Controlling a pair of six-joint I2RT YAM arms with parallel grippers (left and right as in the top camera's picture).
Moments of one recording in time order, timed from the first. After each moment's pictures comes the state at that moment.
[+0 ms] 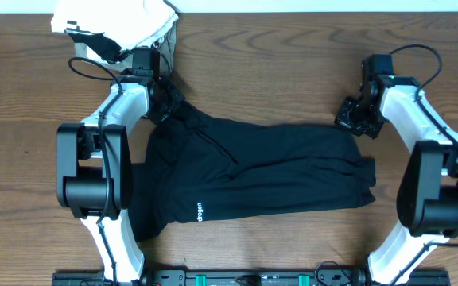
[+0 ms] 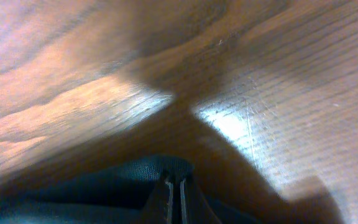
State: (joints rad) left arm -0.06 2.07 1.38 -0.53 0.24 -0.75; right arm -0.02 1.92 1.33 -0.84 -0.08 0.50
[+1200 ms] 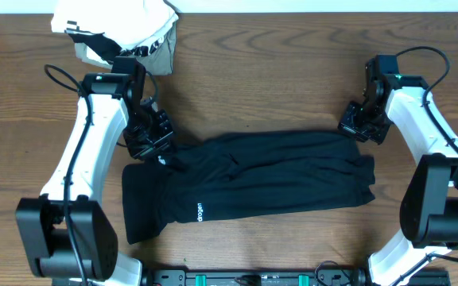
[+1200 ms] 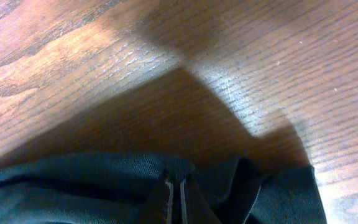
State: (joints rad) left arm -0.06 1.68 1.38 -1.32 0.35 -0.49; right arm -0.02 1.85 1.33 -0.99 -0.07 0.50
